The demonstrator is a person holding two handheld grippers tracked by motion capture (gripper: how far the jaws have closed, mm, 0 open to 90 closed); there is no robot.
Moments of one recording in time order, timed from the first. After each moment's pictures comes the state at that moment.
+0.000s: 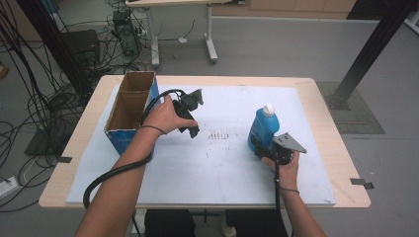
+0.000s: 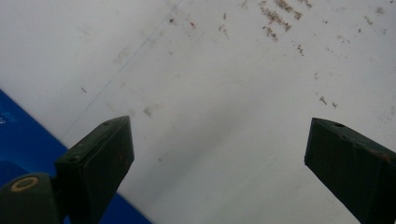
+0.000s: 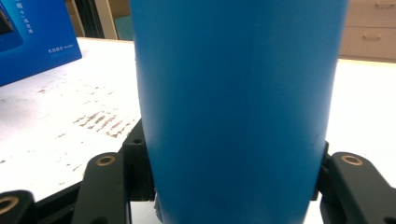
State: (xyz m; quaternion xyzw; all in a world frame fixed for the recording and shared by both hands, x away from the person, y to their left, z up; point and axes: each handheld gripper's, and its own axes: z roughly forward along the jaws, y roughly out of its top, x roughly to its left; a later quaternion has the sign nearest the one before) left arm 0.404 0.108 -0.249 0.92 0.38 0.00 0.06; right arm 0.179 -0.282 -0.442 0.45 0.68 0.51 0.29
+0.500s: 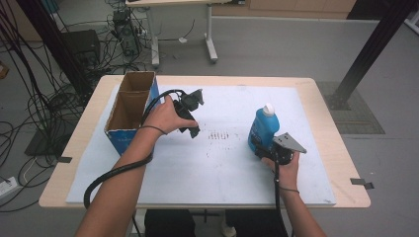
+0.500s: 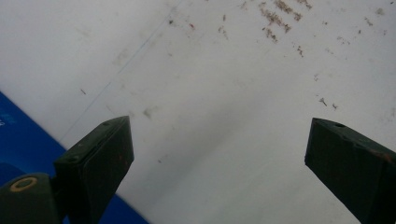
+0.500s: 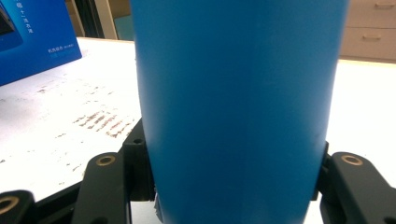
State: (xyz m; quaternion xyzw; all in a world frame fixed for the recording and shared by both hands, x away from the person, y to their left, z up) left arm 0.403 0.108 -0.250 0.92 0.38 0.00 0.06; right arm 0.179 -0.282 -0.442 0.45 0.68 0.51 0.29
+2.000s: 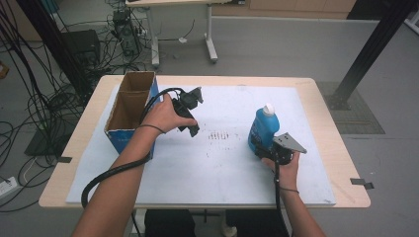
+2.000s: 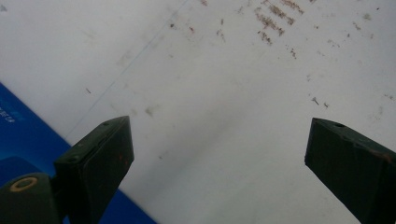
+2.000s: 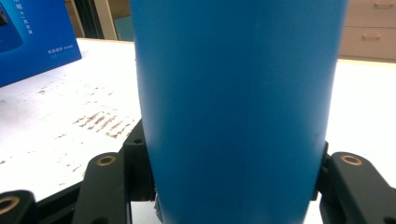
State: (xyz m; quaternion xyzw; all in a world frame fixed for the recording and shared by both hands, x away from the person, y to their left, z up) left arm 0.401 0.111 -0.239 0.92 0.38 0.00 0.07; right arm 0.178 -0.282 -0.443 0.45 0.68 0.51 0.29
